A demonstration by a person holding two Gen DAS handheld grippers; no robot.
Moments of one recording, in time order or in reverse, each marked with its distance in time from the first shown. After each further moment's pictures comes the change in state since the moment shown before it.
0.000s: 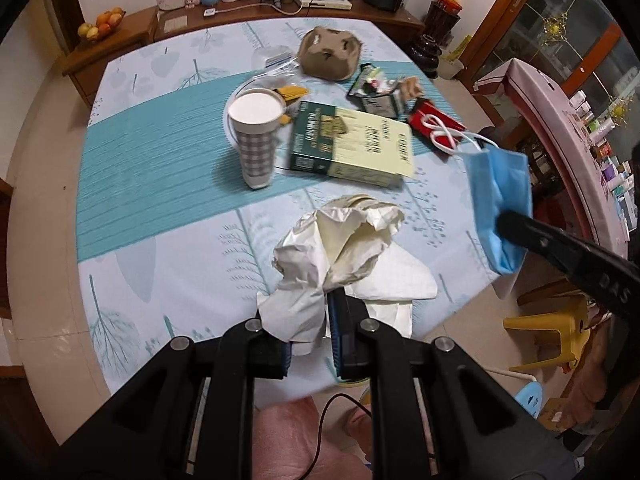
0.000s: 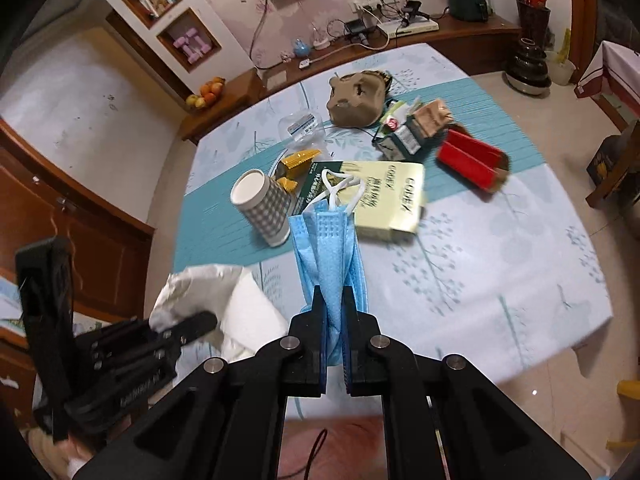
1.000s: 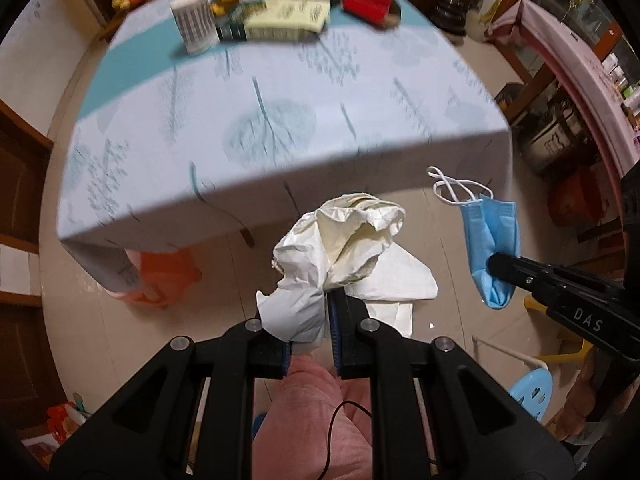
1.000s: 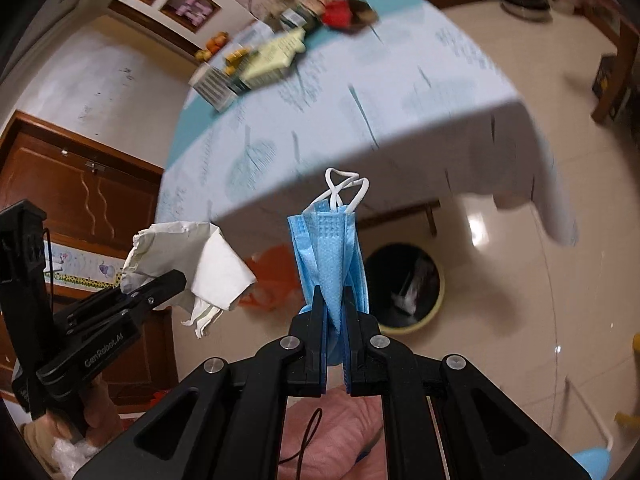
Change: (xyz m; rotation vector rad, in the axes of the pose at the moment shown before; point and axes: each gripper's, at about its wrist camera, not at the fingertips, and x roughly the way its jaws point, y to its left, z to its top) left arm 0.024 -0.187 -0.189 -0.055 0.124 0.181; right arm -0.048 -0.208 -0.207 0.061 0.243 0.130
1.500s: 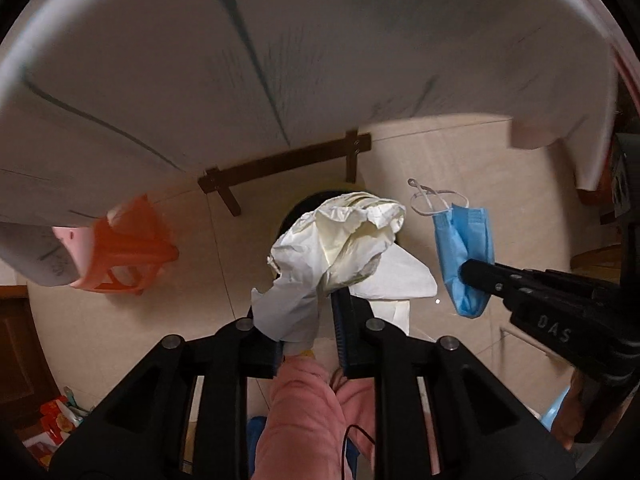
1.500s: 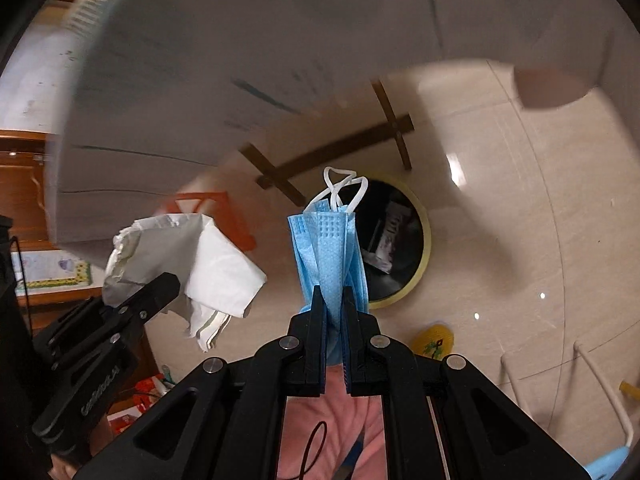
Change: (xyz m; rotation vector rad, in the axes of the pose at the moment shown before) left arm 0.216 0.006 -0.030 0.000 0.114 0.012; right arm 0.227 -0.086 -0.023 0.081 0.193 -0.111
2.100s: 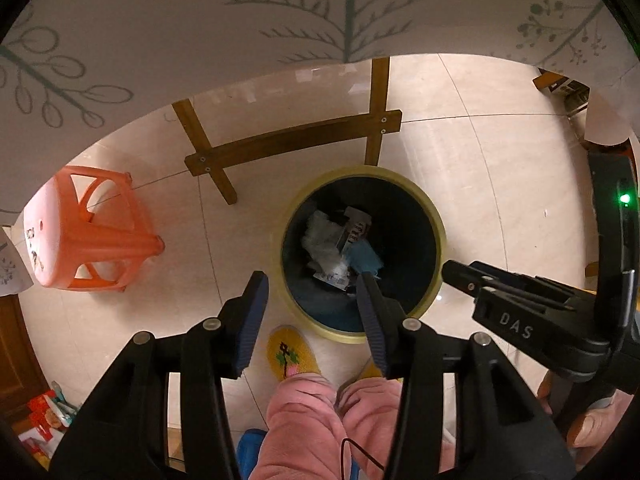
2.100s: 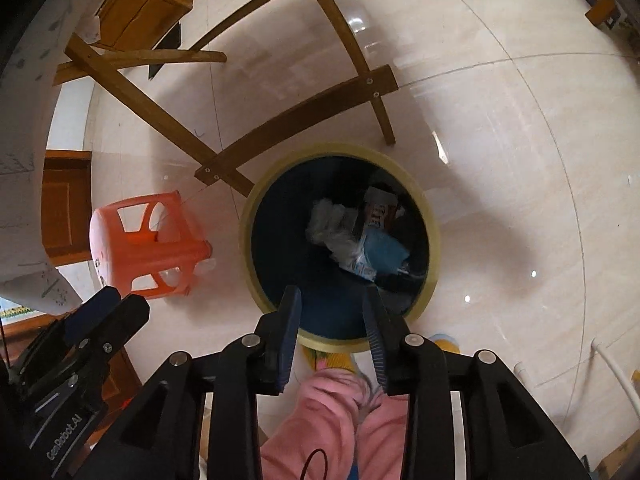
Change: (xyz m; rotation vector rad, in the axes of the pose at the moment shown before) left arm 0.122 0.030 0.001 -0.035 0.038 -0.001; right arm 0.155 -0.037 0.028 0.064 0.023 -0.076
